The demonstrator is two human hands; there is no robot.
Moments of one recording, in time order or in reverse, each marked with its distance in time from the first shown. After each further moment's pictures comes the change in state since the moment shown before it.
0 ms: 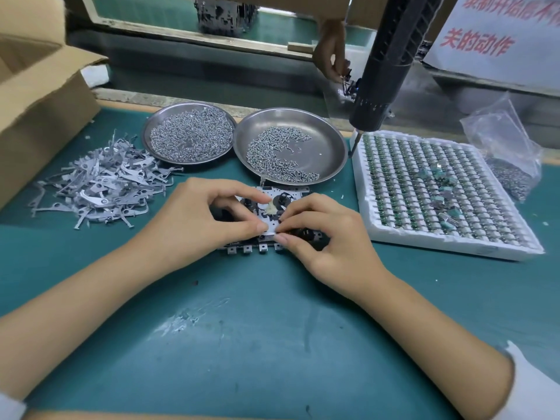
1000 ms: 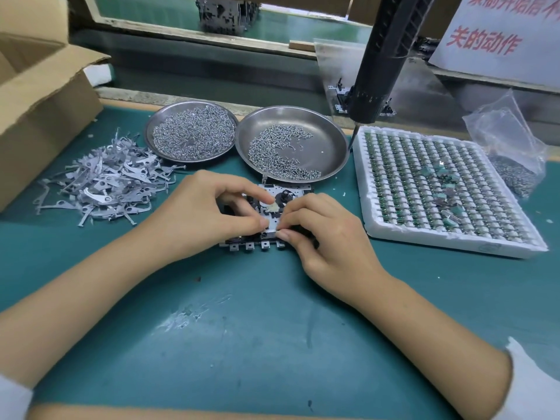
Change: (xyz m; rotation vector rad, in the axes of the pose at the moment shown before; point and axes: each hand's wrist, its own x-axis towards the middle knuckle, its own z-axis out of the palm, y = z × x) left_hand 0.006 0.002 -0.004 0.063 -0.044 -0.010; right_hand -0.002 -0.003 0.003 -0.225 -0.030 -0.138
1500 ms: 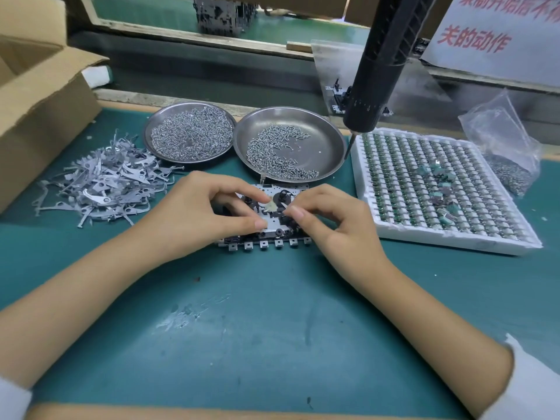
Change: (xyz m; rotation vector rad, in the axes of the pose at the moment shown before) left_hand -0.003 0.003 -0.002 -0.038 -0.023 -0.016; right_hand 0.006 0.005 -0.006 0.420 0.114 0.280
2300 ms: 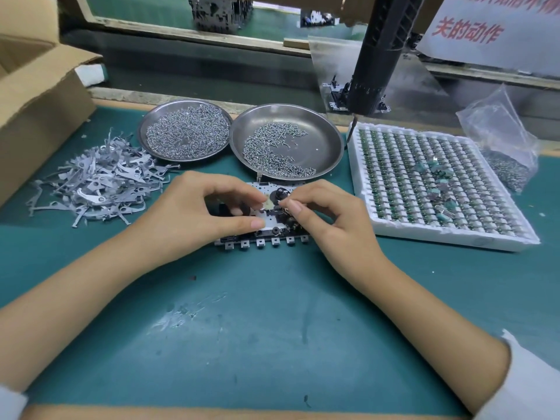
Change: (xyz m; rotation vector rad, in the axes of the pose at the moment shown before) left_hand -0.002 0.001 0.003 0.082 0.049 0.100; right_hand 0.001 0.004 0.001 0.060 -0.001 0.002
